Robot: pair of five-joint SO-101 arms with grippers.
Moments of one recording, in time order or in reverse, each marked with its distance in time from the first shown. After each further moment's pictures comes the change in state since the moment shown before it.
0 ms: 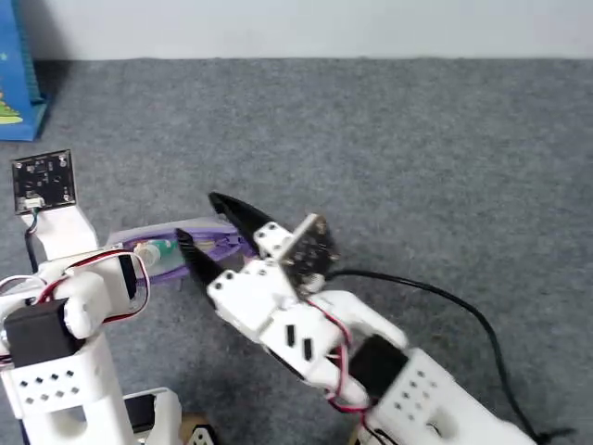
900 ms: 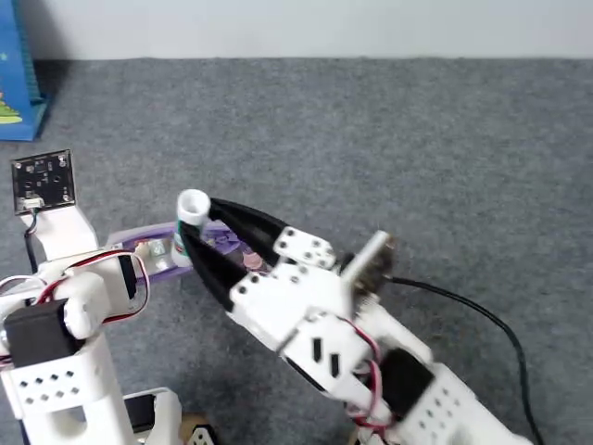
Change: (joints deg) left arm 0.0 0.0 0.0 0.0 0.0; right arm -0.7 -2.2 0.0 -10.7 -3.8
